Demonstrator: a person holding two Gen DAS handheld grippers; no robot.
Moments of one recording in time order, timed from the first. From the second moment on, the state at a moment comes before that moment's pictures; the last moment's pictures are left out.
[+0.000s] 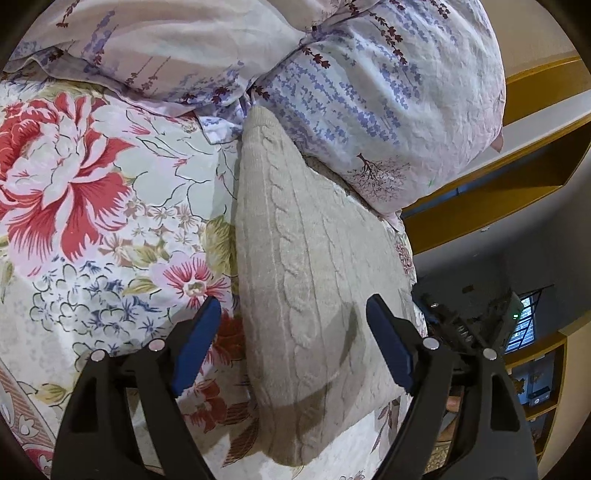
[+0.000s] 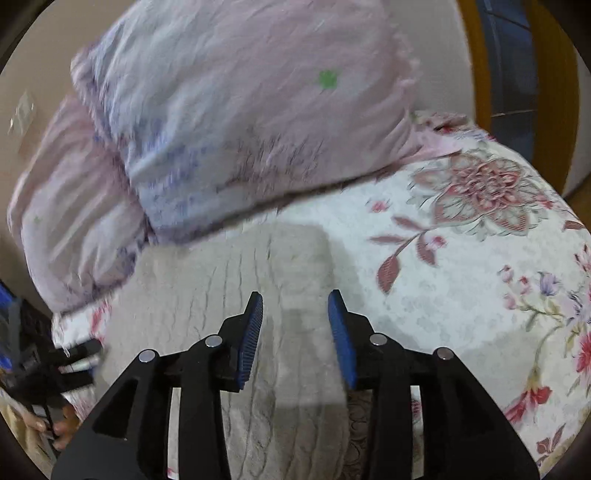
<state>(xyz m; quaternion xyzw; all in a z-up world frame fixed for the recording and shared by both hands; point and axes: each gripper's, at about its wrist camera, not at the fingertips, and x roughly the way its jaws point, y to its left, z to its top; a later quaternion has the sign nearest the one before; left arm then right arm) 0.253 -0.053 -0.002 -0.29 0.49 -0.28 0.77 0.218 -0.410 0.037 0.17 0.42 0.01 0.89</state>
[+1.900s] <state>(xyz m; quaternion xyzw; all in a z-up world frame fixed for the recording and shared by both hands) 0.220 0.078 0.001 -0.28 0.46 -0.21 0.82 0.234 -0.249 0.014 0.15 0.47 0.18 0.85</state>
